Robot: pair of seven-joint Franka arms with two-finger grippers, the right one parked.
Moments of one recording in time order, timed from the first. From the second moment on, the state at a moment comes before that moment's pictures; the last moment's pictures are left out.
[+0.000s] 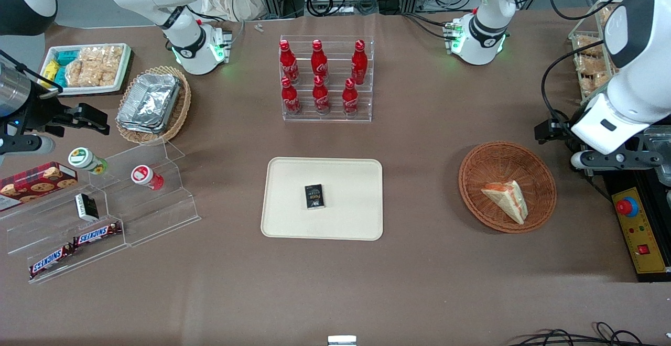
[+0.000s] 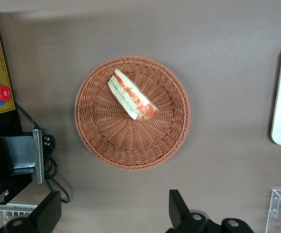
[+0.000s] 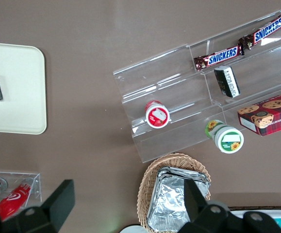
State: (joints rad) arm 0.09 0.07 -0.20 -1.66 0.07 1.68 -0.06
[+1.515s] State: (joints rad) arm 0.10 0.27 -0.14 -2.01 0.05 2.26 -0.63
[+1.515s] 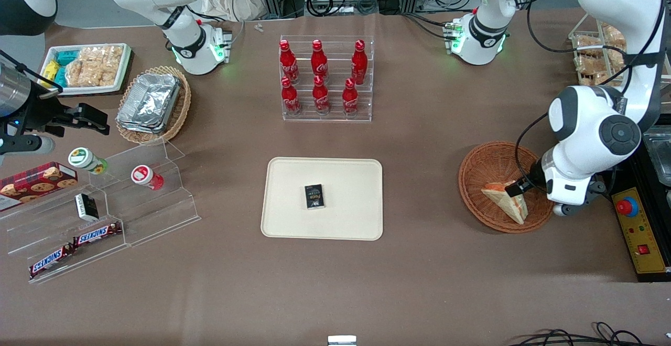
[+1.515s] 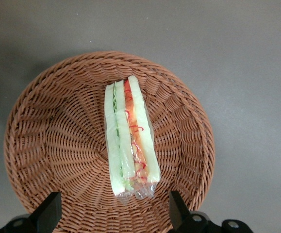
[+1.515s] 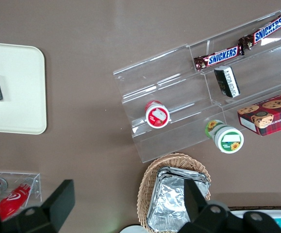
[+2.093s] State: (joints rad) arm 0.10 0.34 -0.14 -2.02 0.05 2.32 -0.68
